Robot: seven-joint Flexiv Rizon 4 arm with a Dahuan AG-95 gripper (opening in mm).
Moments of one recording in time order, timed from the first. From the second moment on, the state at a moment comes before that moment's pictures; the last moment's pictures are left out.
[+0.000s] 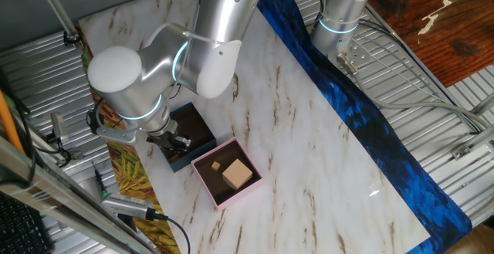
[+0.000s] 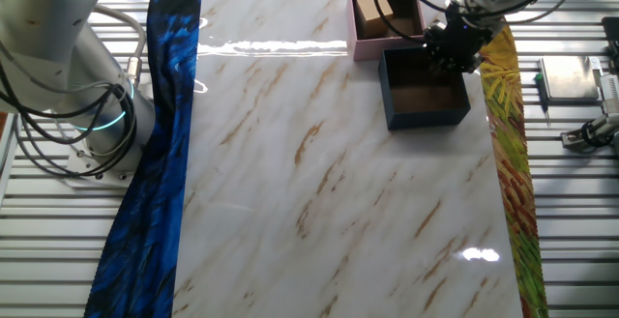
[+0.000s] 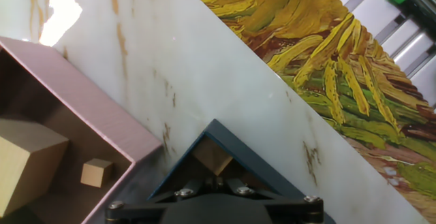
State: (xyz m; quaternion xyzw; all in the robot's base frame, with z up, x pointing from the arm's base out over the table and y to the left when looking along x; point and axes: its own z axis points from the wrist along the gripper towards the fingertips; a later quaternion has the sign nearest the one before) arm 0.613 0.128 0.042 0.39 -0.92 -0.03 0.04
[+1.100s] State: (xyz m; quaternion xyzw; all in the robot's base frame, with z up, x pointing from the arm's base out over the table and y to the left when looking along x) arm 0.614 0.128 0.041 0.40 -0.91 -0.03 0.04
